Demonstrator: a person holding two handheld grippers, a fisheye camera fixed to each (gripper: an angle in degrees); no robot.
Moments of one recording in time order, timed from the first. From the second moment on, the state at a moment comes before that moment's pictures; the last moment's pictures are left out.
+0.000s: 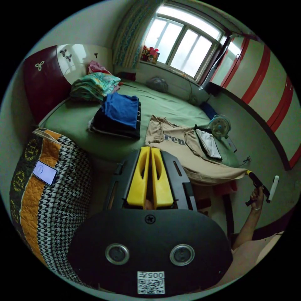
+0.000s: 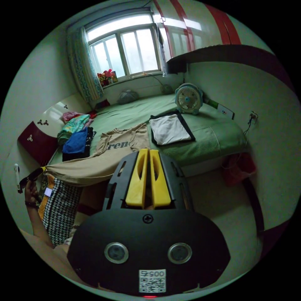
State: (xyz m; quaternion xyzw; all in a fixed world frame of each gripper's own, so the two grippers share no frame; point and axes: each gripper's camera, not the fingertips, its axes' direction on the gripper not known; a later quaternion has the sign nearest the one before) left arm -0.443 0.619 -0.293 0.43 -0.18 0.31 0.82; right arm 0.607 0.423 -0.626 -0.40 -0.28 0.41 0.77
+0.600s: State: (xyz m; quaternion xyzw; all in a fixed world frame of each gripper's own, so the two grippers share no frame) left arm -0.386 0.599 -0.317 0.44 -0.19 0.29 0.83; right arm 0.616 0.397 -0.573 -0.41 -0.27 0.43 0.76
